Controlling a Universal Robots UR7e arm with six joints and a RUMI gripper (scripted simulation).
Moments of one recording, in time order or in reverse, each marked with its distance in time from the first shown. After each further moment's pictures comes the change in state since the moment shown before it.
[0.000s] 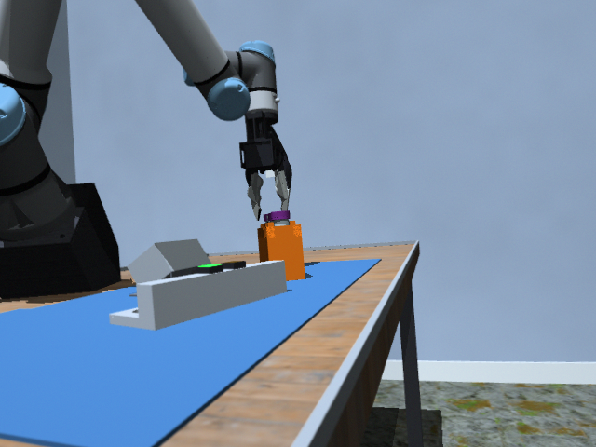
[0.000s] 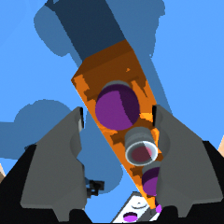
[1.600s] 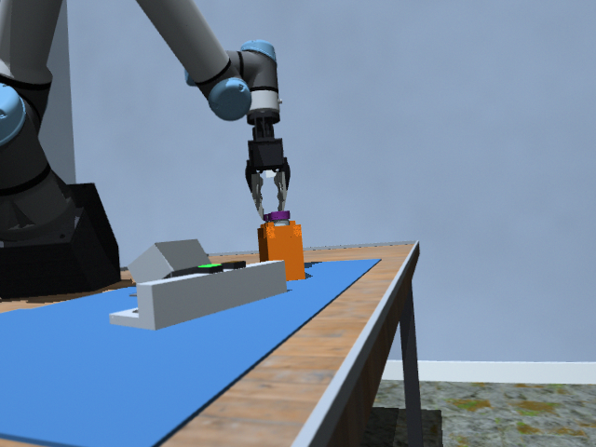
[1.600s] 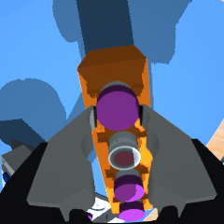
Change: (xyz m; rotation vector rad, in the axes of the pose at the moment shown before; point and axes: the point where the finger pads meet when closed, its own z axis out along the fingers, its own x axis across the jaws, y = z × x) arm 0.000 -0.001 -0.001 0.007 0.005 -0.311
